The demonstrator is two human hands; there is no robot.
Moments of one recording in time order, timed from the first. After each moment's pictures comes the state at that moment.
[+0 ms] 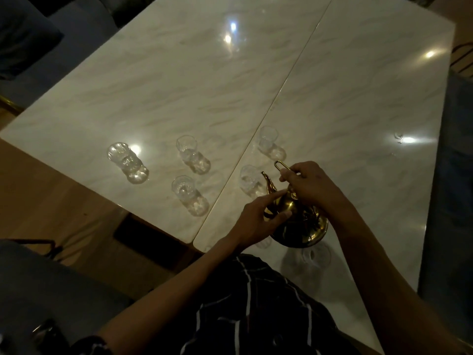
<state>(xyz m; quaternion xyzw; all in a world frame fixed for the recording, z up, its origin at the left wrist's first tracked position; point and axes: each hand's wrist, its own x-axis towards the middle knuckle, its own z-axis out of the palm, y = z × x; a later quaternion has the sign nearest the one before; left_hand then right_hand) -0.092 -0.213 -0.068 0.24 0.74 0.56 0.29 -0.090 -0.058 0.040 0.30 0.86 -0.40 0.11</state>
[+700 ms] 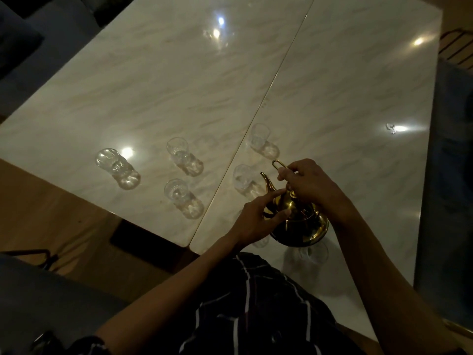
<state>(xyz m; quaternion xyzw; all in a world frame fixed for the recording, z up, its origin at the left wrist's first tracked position) -0.098 -0.198 -0.072 0.25 0.71 0.58 0.32 -0.091 -0.042 0.032 0.32 0.85 -0.41 0.11</state>
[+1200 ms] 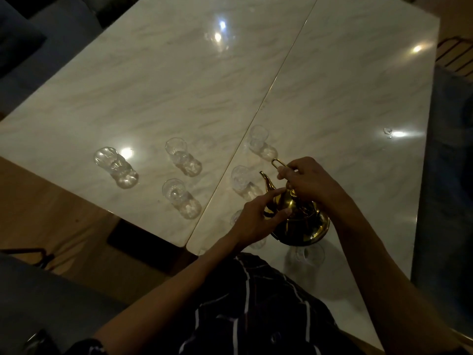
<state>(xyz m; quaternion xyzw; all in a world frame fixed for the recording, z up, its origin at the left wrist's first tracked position) -0.093 -0.190 -0.068 0.23 0.71 0.58 0.31 -0.091 -0.036 0.040 0.31 0.86 -0.39 0.12</state>
